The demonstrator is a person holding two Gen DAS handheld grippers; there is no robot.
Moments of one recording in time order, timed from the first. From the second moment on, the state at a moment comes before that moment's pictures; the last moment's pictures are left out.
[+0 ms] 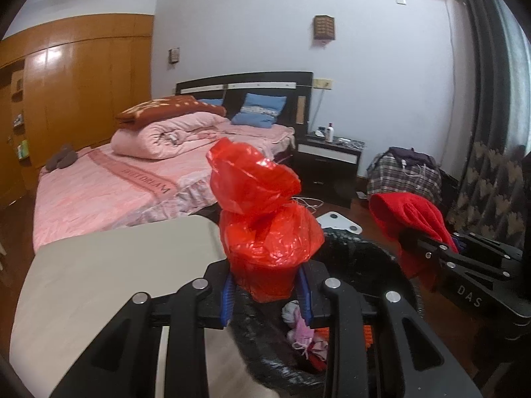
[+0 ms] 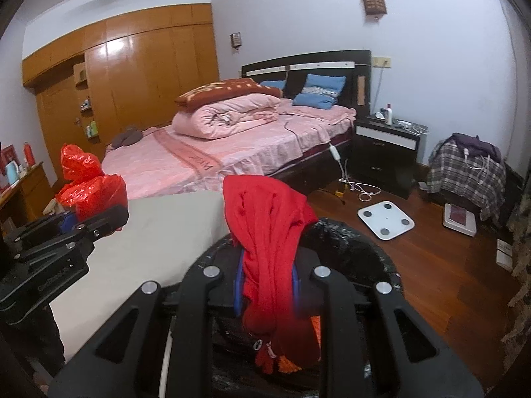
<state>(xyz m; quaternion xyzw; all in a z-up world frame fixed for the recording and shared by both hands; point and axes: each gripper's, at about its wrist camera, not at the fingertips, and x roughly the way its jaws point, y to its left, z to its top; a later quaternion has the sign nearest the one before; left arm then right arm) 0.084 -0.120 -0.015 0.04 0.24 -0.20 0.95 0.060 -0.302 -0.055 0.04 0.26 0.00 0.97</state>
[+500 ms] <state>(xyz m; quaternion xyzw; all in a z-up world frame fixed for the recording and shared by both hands) 0.117 -0.174 -0.058 0.06 0.28 -0.26 0.92 0.081 -0.344 -0.098 0.05 0.29 -0.03 0.95</state>
